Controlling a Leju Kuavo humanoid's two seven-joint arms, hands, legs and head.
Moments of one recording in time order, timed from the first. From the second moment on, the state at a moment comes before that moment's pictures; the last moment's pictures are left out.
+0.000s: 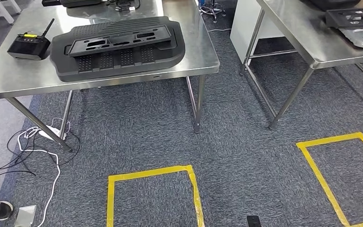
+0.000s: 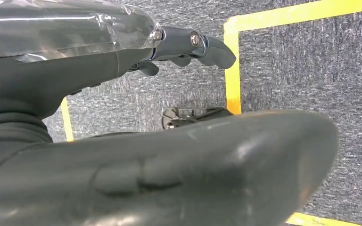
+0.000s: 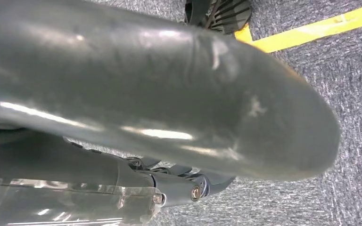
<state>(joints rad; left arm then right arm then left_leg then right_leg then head) -0.14 0.02 -1.26 -0.42 1.18 0.46 -0.35 -0.02 -0.14 0.73 -0.52 -0.92 -0.70 -0.28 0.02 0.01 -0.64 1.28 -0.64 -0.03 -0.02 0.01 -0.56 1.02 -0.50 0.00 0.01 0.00</state>
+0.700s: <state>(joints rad) -0.14 0.01 -1.26 -0.42 1.18 0.46 -0.35 -0.02 -0.15 0.75 -0.52 -0.92 -0.70 -0.27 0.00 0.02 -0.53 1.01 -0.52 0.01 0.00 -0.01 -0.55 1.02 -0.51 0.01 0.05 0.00</state>
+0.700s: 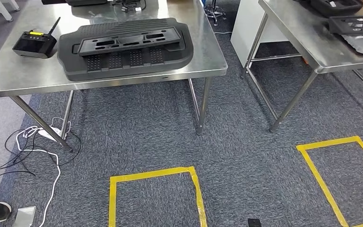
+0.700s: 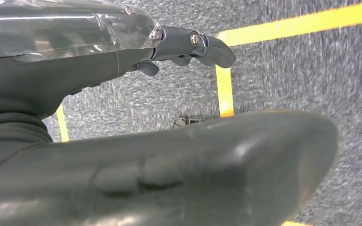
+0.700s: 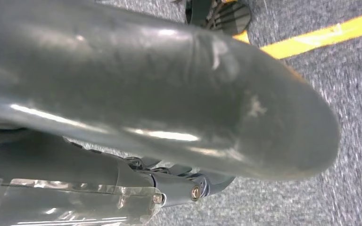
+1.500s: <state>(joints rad) -0.13 0.01 -1.26 -0.42 1.18 0.48 -0.35 -0.02 -0.14 0.77 -0.51 -0.99 -0.68 -0.28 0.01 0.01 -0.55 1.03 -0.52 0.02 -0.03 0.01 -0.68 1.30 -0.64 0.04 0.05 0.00</state>
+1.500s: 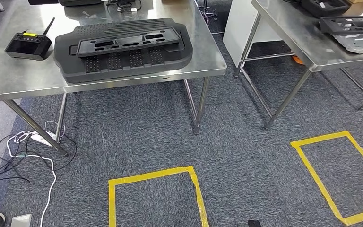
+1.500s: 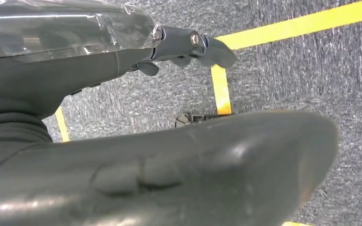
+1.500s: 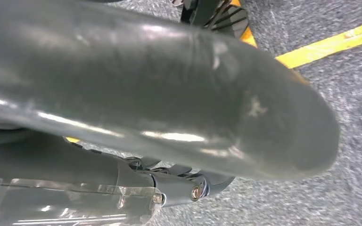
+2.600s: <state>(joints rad) -0.13 0.01 -1.26 -0.42 1.19 0.48 -0.35 -0.04 -0.12 0.81 -0.48 -1.02 -0.66 -0.29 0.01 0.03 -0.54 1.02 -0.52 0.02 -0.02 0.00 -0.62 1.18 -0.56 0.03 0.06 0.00</state>
